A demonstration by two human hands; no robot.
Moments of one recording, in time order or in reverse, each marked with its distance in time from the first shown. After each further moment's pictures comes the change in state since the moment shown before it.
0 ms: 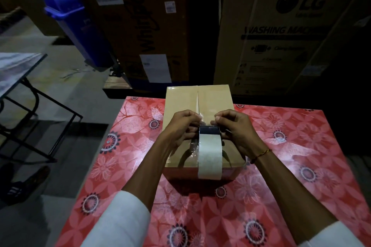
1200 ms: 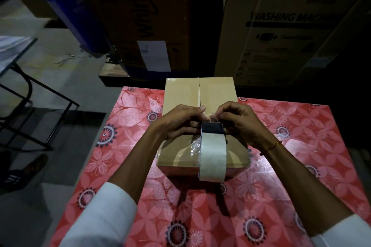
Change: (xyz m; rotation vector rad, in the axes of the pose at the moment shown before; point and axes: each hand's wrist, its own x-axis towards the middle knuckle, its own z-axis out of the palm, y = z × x) left_hand 0.007 0.016 -0.016 0.085 -0.244 -0.131; right_hand 0.015 -0.012 -0.009 -0.038 -0.263 -0.039
